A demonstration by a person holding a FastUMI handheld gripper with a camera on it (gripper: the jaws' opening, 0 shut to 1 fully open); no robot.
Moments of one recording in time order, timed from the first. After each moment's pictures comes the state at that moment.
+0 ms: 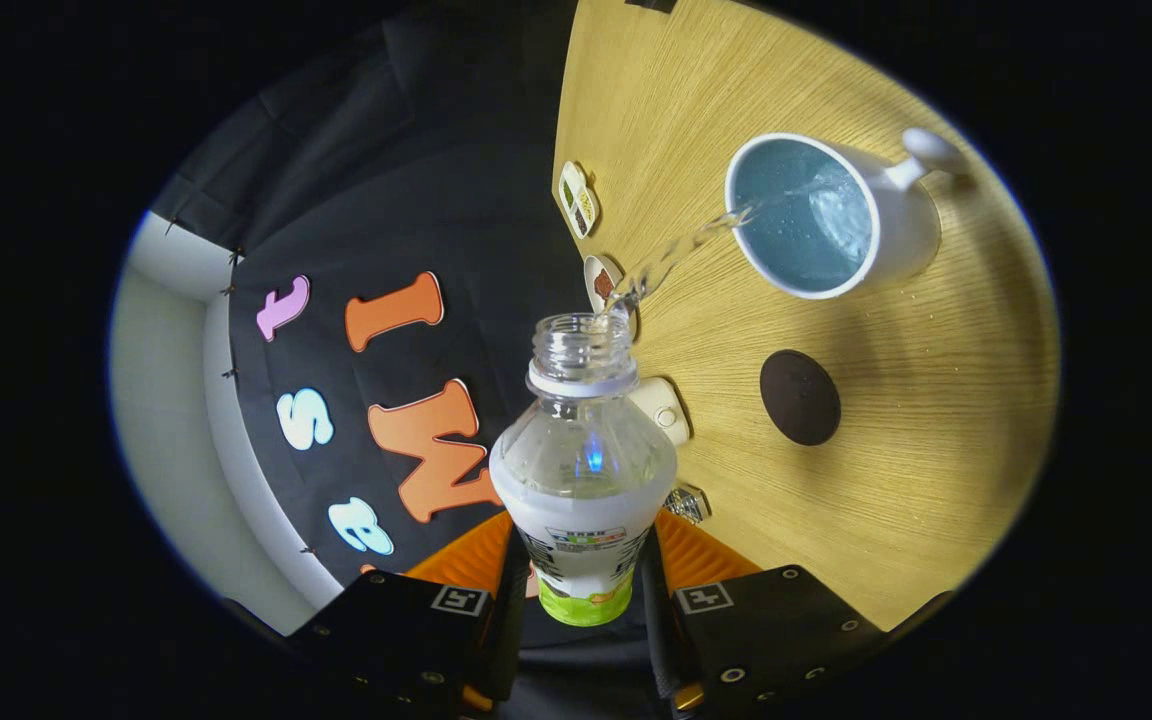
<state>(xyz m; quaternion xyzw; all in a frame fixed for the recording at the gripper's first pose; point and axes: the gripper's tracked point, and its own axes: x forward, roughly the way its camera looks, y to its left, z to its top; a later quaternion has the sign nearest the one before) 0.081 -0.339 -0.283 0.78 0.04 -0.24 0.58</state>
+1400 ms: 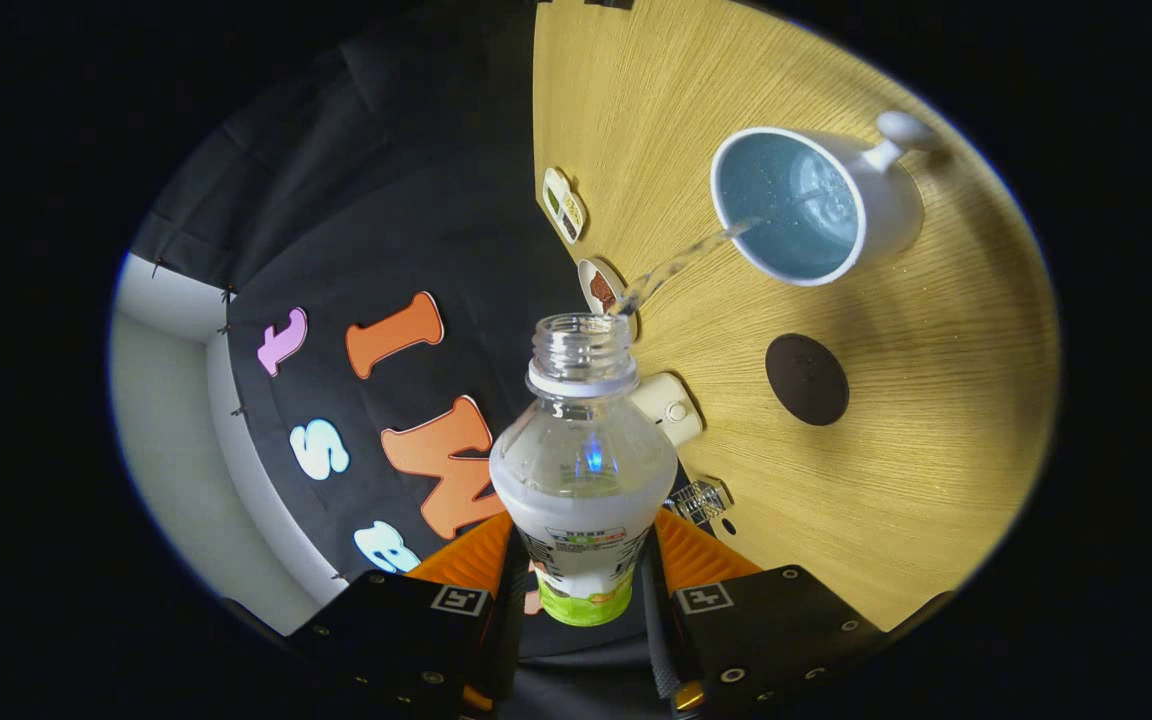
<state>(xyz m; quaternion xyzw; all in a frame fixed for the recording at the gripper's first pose) 0.080 -0.344 -0.275 0.81 0.02 -0.24 0.54</state>
